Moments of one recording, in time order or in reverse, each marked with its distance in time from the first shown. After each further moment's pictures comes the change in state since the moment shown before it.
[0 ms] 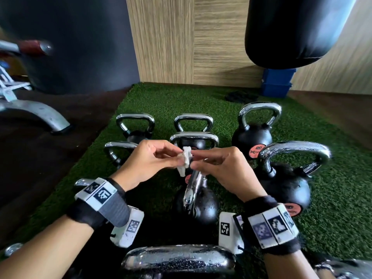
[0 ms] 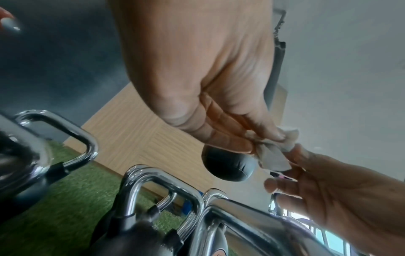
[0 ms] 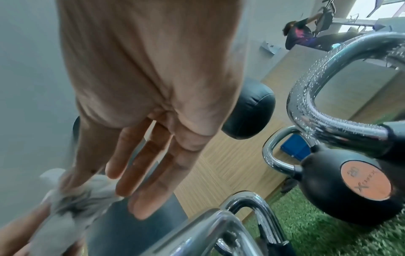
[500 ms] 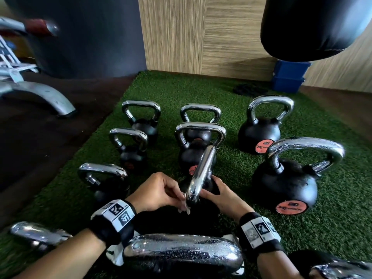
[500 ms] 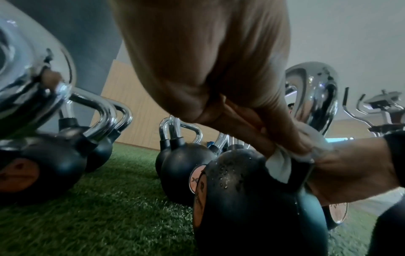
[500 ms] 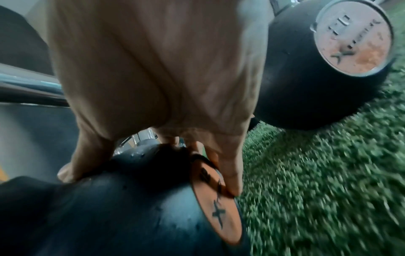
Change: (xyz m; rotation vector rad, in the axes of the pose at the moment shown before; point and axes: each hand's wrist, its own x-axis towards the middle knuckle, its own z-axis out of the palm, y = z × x) left_hand -0.064 -0.073 0.023 0.137 -0.247 -0.219; right_hand -0.037 0.127 0.040 -0.063 -0.245 0.622
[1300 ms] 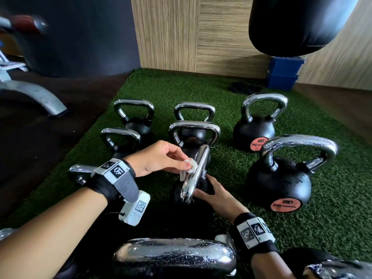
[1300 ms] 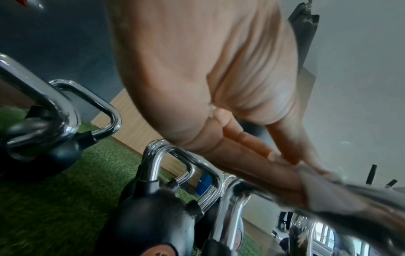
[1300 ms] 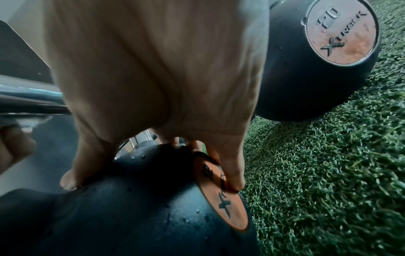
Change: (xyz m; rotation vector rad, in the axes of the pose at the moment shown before) left_hand 0.063 0.056 -0.035 -0.246 -0.073 -0.135; right_hand -0.002 0.002 0.000 0.050 0.006 -0.022
